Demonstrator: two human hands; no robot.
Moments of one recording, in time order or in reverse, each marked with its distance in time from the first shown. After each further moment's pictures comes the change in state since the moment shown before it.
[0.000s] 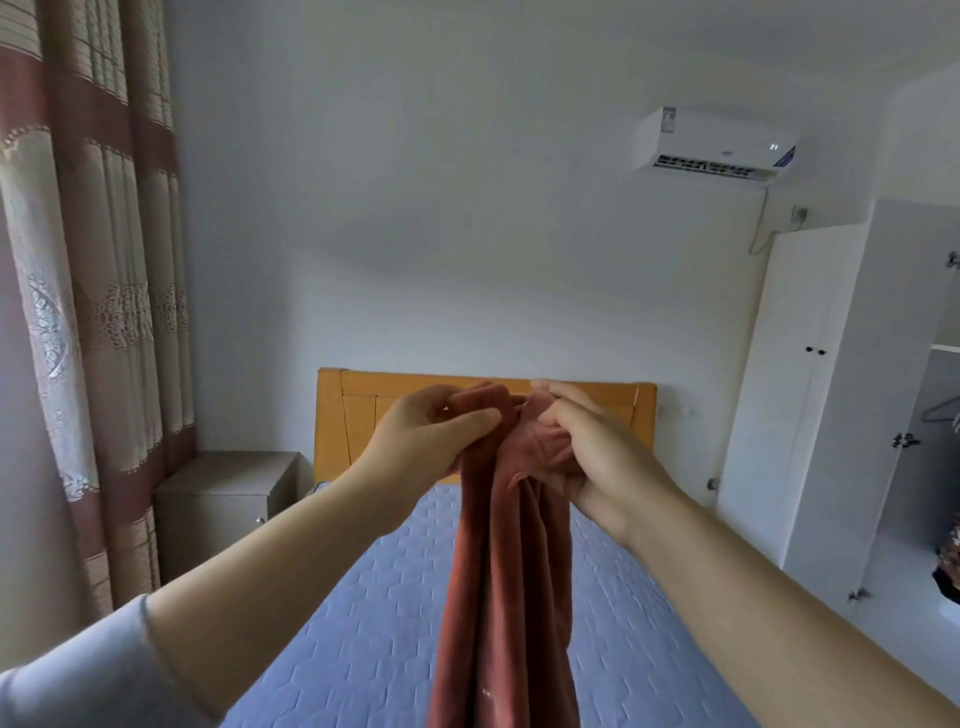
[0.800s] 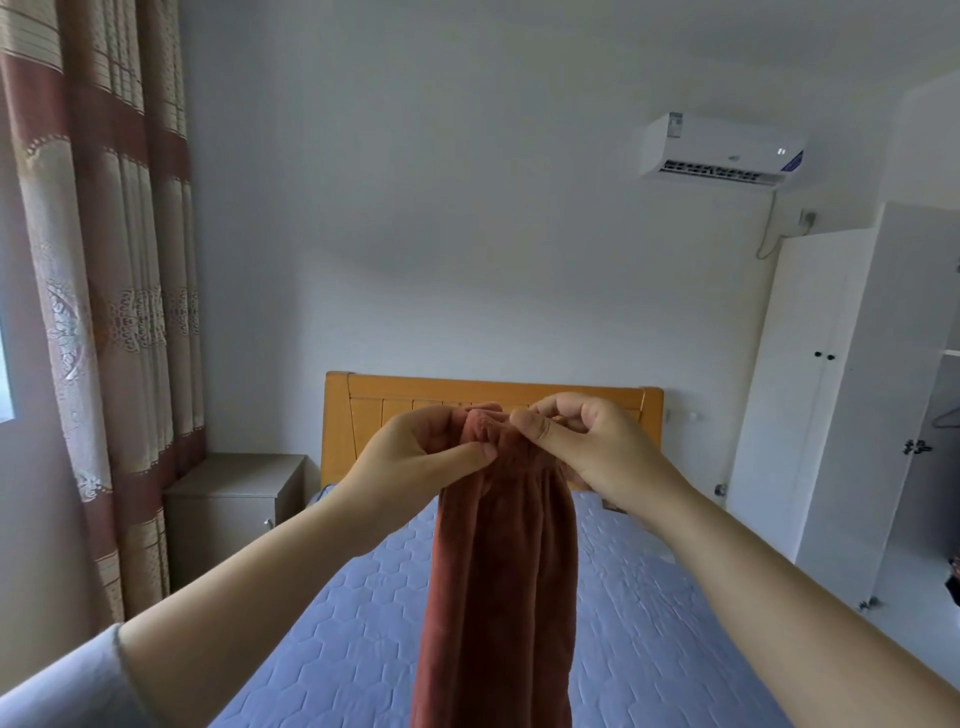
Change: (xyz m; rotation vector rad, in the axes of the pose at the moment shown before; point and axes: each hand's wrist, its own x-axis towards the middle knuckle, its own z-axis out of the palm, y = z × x) left_hand -0.012 -0.015 -0.020 0.064 -0.160 0.139; right_hand -0.006 -0.006 -0.013 -0.715 -0.143 -0.383
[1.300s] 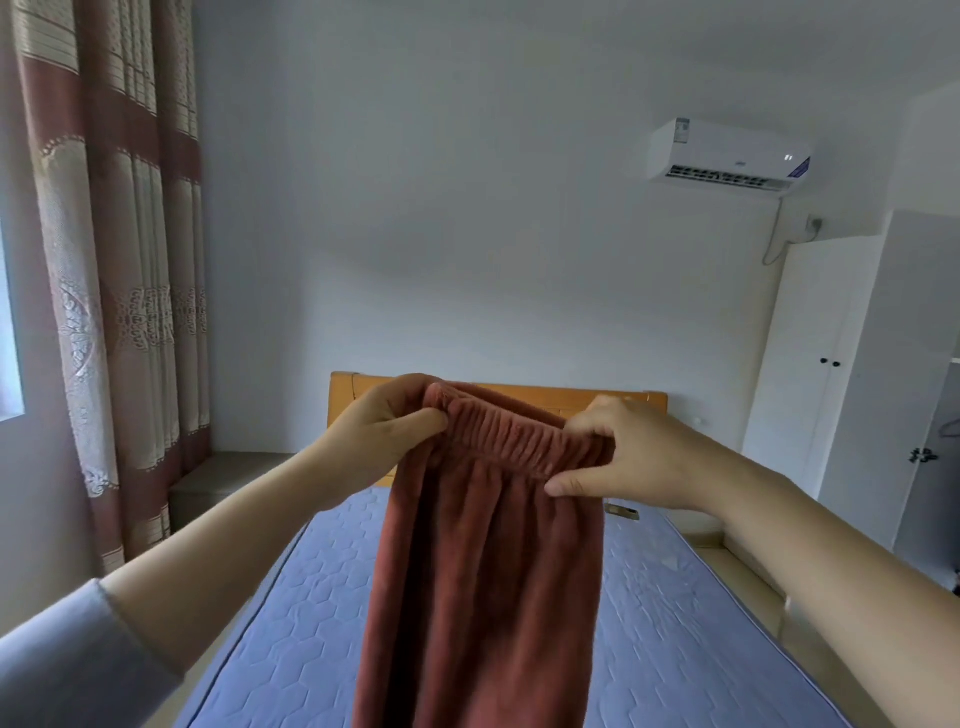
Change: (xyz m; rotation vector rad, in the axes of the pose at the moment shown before) left_hand 0.010 0.014 -0.036 0.151 0.017 0.048; right_hand 0.005 -0.005 -0.040 -0.655 -0.268 -0.172
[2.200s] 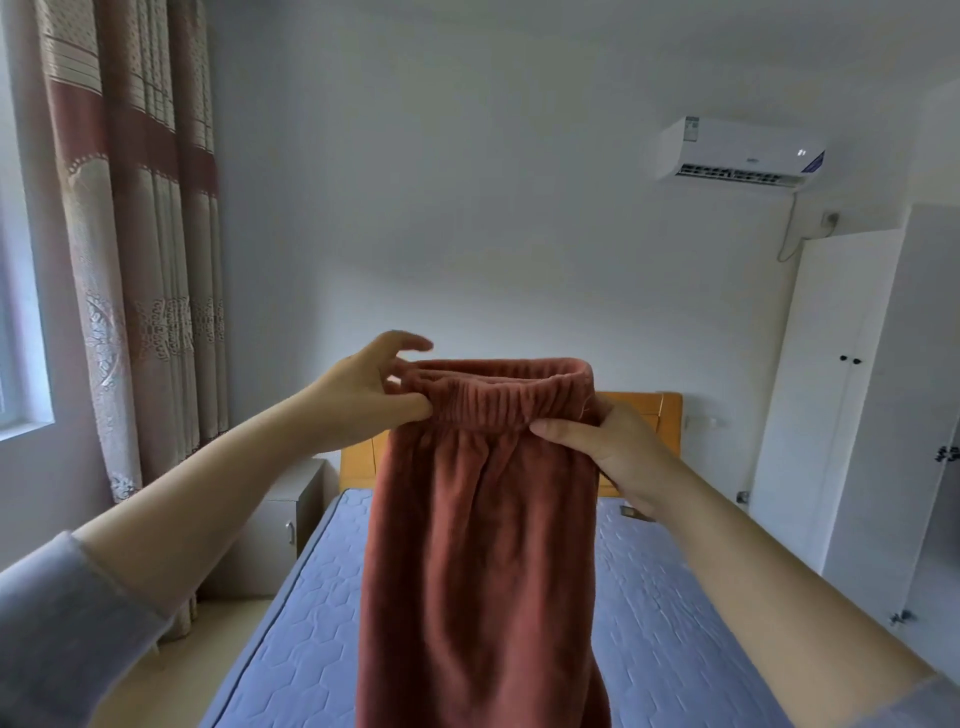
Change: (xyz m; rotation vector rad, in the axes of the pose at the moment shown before) left_hand 0.006 0.032 -0.036 0.357 0.021 -0.045; right_hand 0.028 0.001 0.045 1.039 0.219 0.152
